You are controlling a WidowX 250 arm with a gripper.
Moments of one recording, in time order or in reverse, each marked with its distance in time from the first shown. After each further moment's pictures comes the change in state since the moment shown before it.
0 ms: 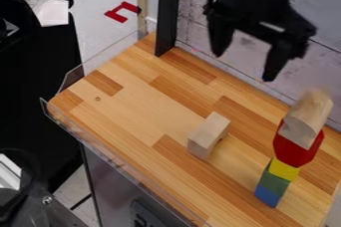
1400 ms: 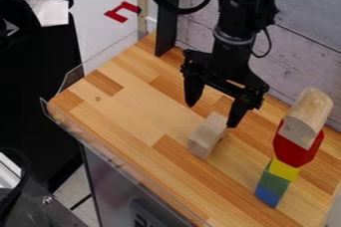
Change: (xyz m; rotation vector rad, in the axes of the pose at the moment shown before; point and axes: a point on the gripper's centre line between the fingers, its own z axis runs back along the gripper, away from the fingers) arm -0.017 0.035 -0.097 0.017 0.216 0.097
